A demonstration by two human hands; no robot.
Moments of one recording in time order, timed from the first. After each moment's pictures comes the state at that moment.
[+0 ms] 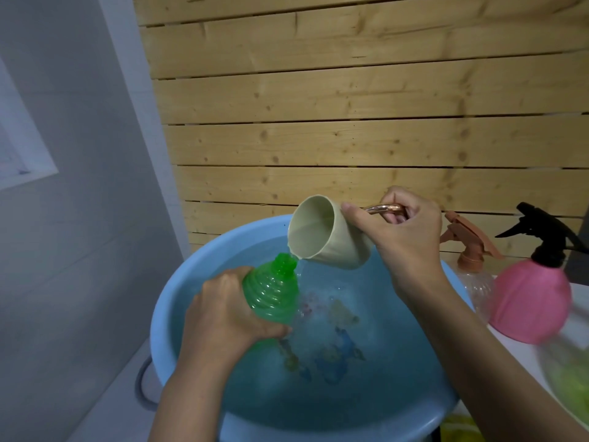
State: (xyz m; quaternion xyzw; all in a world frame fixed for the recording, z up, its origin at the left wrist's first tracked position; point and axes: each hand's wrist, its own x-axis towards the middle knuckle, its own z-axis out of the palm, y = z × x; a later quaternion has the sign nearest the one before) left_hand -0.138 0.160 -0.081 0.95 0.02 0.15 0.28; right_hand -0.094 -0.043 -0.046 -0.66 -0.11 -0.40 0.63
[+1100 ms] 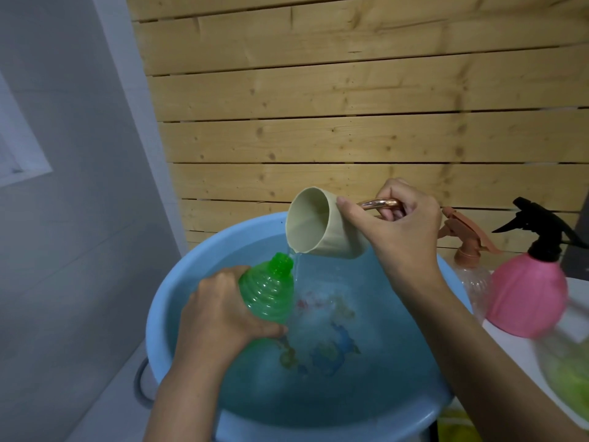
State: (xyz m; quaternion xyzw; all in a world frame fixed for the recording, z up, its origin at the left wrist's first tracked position) left_hand -0.137 0.162 -0.083 0.95 0.02 0.14 0.28; right_hand -0.094 -0.042 -0.049 -0.67 -0.14 -0.44 0.58
